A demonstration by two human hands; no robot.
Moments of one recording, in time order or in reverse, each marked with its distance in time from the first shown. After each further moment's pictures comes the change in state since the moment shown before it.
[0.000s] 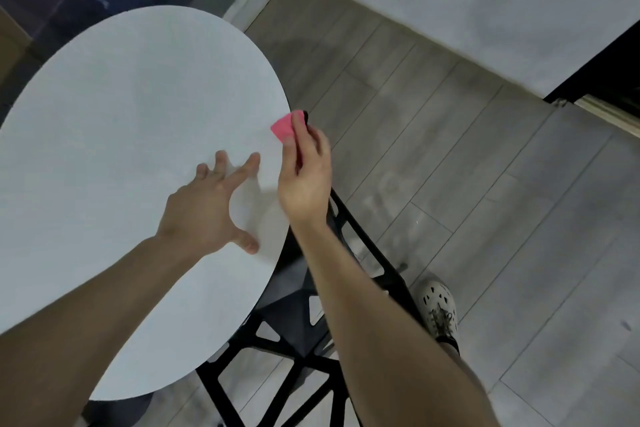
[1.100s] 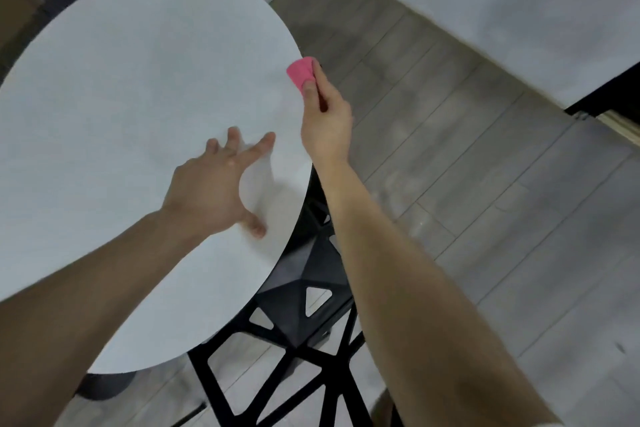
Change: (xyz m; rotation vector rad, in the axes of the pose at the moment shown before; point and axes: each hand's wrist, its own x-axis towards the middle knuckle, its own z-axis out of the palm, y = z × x) left_hand 0.004 -0.002 0.003 0.031 0.021 0.014; right_hand 0.064 -0.014 0.010 0.107 -0.077 0.100
